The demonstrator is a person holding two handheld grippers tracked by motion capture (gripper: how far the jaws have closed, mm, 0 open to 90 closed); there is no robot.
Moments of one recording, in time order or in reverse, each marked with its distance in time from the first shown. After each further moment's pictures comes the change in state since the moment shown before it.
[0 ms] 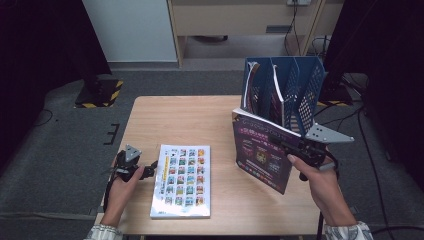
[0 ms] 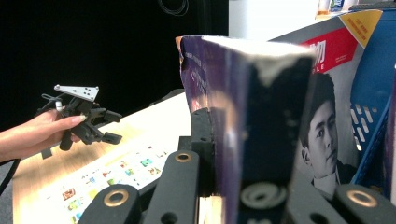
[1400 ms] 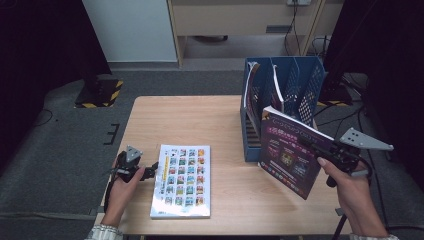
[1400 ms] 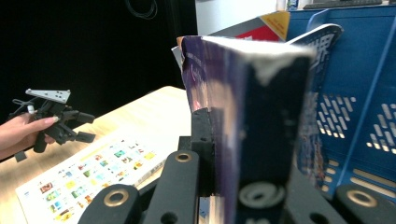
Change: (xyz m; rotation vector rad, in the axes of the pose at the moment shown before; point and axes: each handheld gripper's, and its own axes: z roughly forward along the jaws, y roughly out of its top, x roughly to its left) left arm -0.002 -0.001 0.001 0.012 -0.010 -0.003; right arm -0.029 -0.006 -0.062 -0.006 -0.113 0.039
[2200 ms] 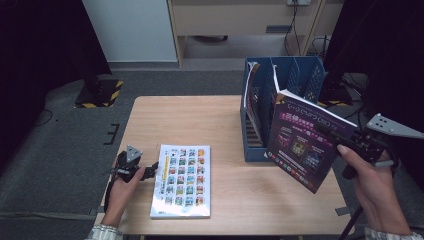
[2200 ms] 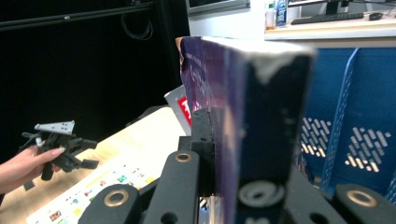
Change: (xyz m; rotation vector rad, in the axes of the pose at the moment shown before) left arm 0.000 0.001 0.000 -0.003 0.004 0.007; right arm -0.011 0.048 -0.026 -0.051 -0.019 0.048
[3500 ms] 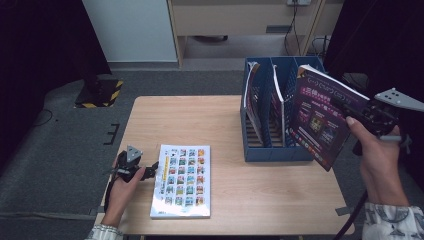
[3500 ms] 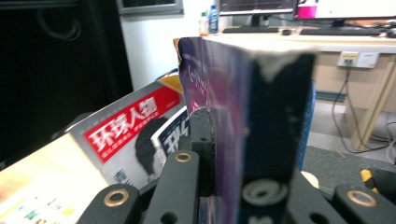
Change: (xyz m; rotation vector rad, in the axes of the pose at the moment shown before) left arm -0.001 0.001 0.000 0.000 0.000 0.006; right arm -0.035 0.037 0.015 -0.005 -0.277 -0.043
